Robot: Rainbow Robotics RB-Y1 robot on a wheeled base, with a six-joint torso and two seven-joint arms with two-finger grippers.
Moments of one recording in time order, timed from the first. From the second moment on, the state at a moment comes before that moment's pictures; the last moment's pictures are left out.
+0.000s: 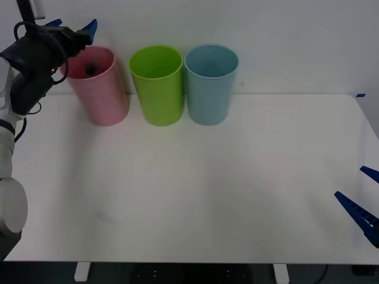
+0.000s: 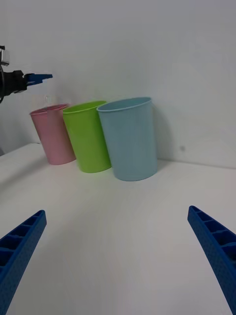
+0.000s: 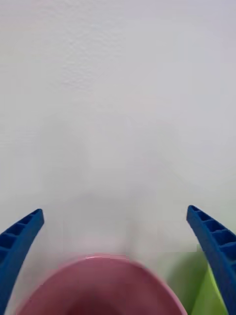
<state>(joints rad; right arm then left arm) 0.35 -0.40 -0.52 -1.66 0.96 -1.22 0.00 -0.88 0.41 0.38 -0.86 -1.64 -0.49 0.31</state>
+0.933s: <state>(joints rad) 0.35 -0.40 -0.52 -1.66 0.96 -1.22 0.00 -0.54 0.43 0.32 -1.19 -1.26 -0.55 0.25</state>
